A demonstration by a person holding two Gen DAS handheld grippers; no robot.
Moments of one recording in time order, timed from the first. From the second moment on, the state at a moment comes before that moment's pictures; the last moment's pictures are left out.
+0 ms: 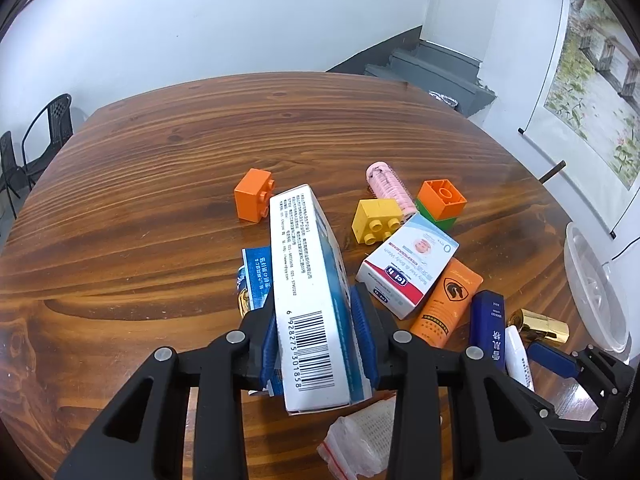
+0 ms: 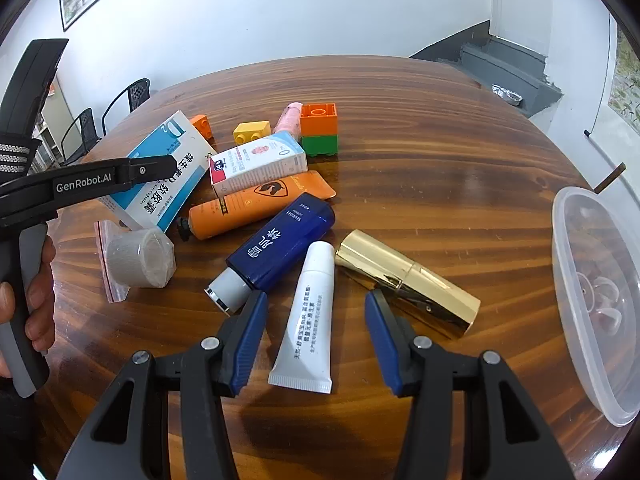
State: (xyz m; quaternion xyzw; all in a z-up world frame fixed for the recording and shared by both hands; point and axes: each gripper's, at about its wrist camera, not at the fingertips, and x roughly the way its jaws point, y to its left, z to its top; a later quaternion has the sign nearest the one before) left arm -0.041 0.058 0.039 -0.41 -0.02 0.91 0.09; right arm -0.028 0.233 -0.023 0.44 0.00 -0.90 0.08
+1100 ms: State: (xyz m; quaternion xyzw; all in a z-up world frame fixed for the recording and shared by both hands) left arm -0.006 0.069 0.082 -0.35 -0.05 0.92 0.15; right arm -0.007 0.253 -0.002 0.38 -0.06 -0.92 0.08
